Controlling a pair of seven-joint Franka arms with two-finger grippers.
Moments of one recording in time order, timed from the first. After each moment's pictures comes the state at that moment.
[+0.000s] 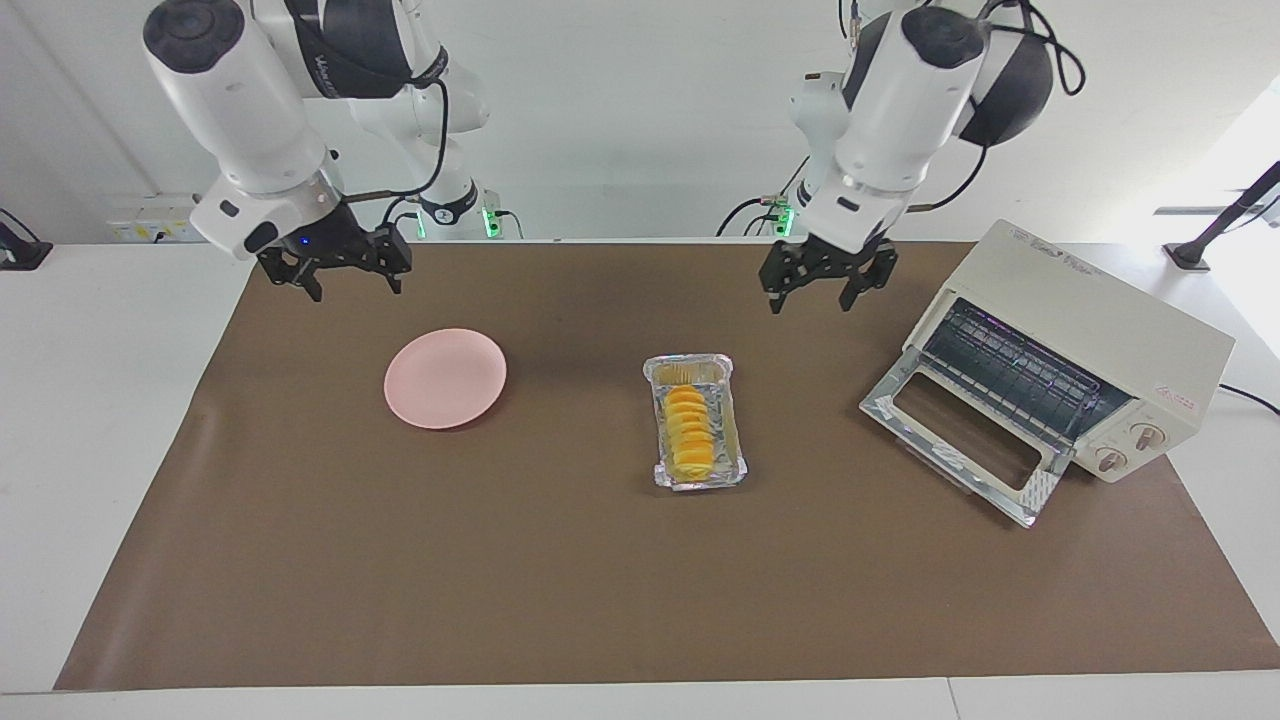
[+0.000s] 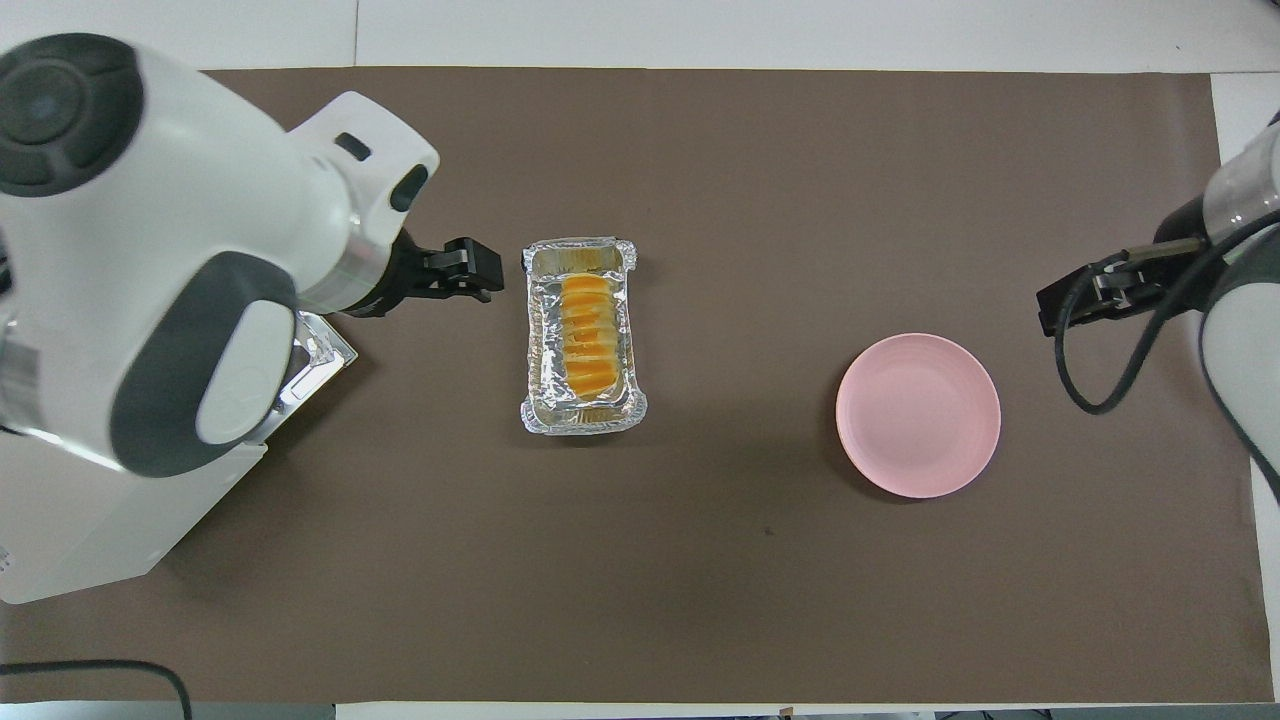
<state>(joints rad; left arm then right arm) -0.37 0.18 -0.14 -1.54 -0.06 1.79 -0.54 0.00 0.03 0.05 -1.55 -0.02 1.45 -0.06</state>
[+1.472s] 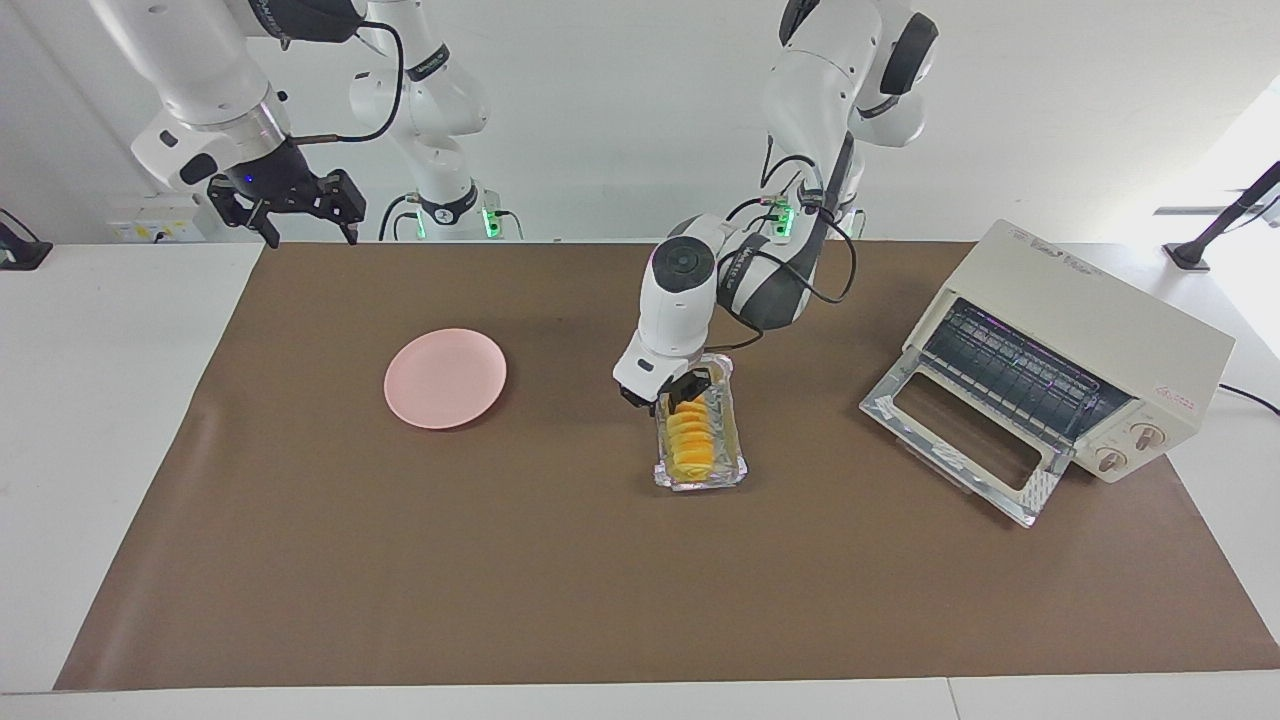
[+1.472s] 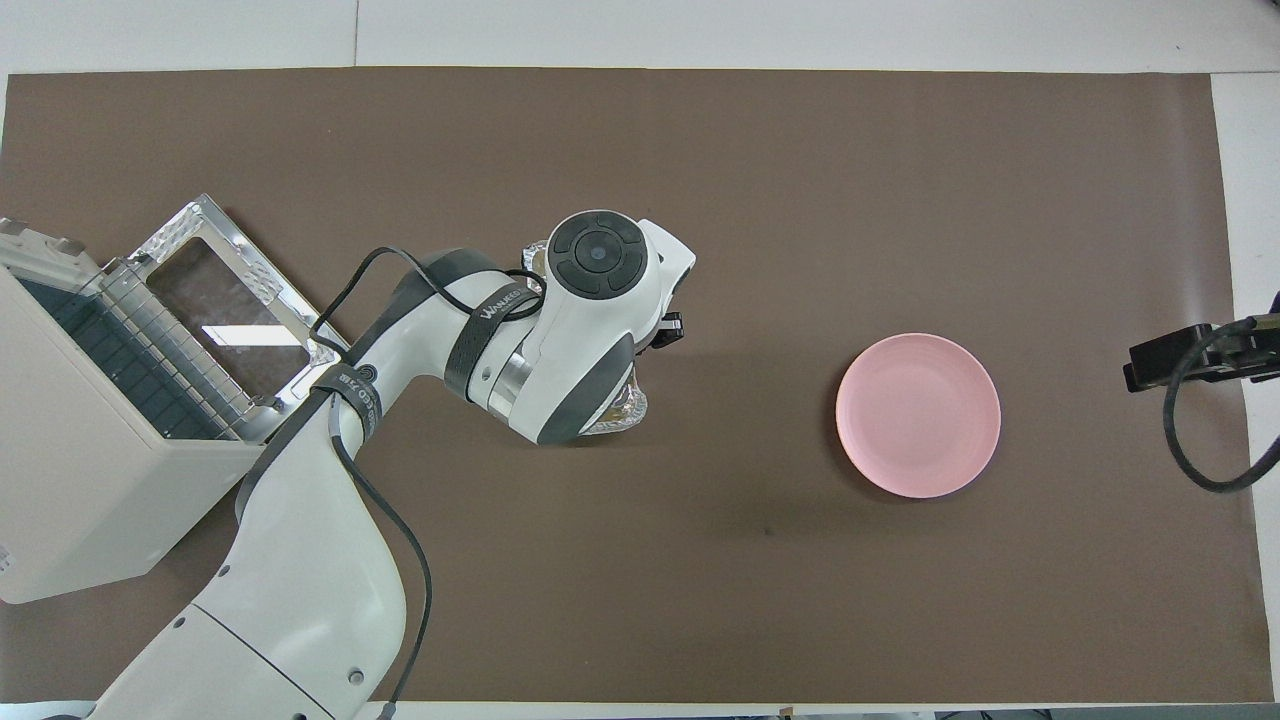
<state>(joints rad) -0.57 0.51 -0.13 -1.59 0.01 2.09 -0.73 -0.10 -0.09 0.08 -1.66 -0.02 1.44 -0.07</state>
